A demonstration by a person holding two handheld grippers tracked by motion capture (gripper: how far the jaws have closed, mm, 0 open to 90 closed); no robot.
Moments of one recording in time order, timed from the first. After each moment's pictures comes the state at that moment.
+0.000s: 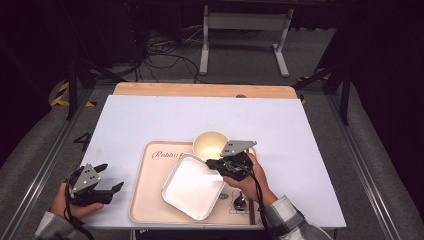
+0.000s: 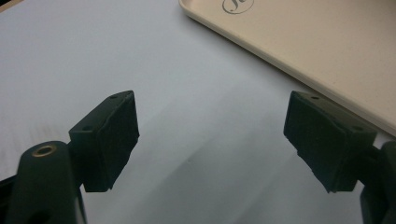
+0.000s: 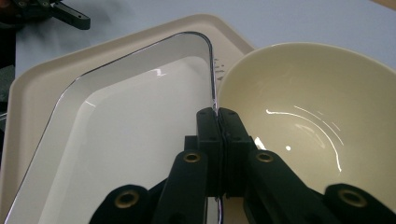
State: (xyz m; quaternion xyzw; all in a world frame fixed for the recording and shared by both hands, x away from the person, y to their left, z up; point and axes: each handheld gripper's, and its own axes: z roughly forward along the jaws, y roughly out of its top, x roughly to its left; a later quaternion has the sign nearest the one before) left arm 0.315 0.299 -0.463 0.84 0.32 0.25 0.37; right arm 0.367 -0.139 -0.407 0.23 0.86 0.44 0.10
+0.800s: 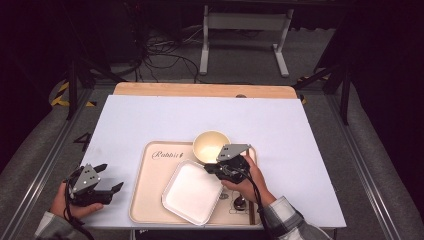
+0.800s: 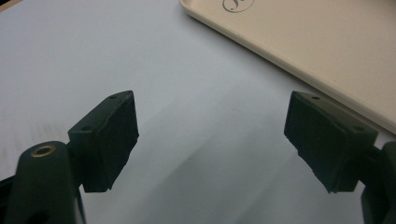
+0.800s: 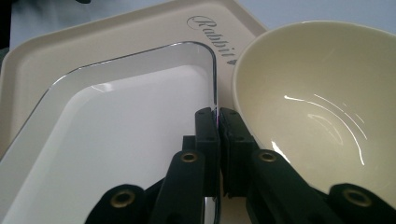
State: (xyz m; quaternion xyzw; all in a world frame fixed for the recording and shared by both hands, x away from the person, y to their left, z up) left arm 0.315 0.300 -0.463 0.84 0.32 0.25 0.37; right arm 0.366 -0.134 -0.418 0.21 0.88 0.41 0.10
